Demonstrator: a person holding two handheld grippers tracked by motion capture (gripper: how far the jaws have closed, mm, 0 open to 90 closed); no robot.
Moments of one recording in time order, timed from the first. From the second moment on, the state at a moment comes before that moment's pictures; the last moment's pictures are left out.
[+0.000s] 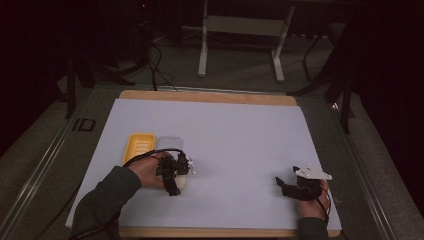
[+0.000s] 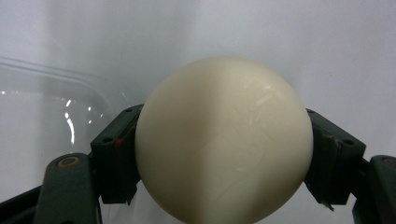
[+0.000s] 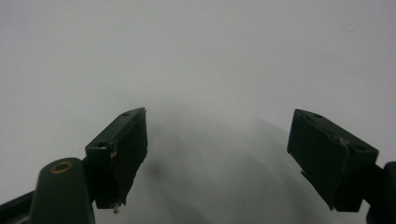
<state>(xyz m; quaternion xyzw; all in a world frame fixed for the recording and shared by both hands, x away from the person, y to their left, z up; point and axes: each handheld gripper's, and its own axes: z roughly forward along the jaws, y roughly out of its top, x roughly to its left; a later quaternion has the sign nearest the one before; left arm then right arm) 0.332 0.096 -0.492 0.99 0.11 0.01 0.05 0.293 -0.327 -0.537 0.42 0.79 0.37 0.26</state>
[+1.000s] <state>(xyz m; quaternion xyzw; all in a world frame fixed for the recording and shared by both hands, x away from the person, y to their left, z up) 0.344 0.128 -0.467 0.98 0.16 0.01 0.08 0.293 -0.327 -0.537 0.42 0.79 0.37 0.26</state>
